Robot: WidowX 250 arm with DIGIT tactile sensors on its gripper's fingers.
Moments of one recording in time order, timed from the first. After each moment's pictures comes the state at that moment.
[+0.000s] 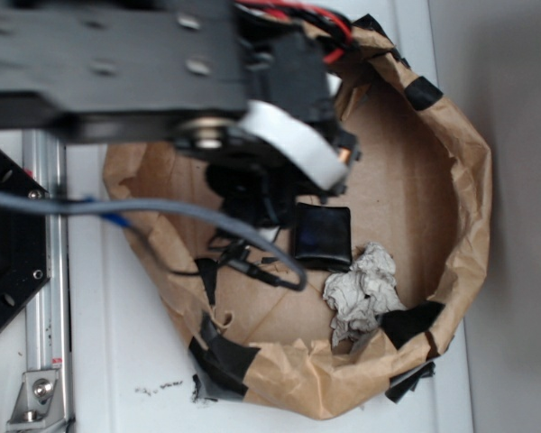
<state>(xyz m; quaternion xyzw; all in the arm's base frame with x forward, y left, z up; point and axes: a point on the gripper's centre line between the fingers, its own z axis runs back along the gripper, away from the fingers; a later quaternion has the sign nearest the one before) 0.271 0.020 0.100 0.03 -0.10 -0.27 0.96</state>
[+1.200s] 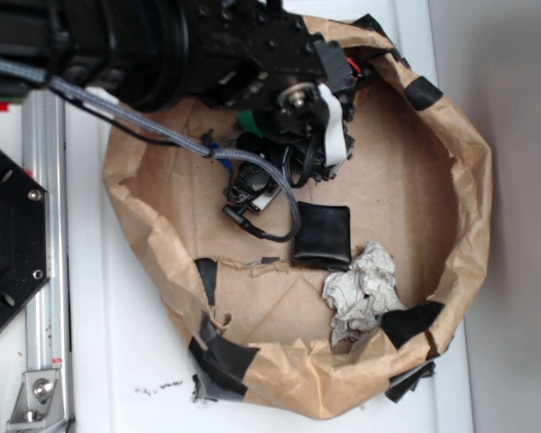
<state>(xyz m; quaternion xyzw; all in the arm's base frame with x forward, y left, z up) 0.273 0.045 0.021 0.00 -0.06 -0.37 0.93</state>
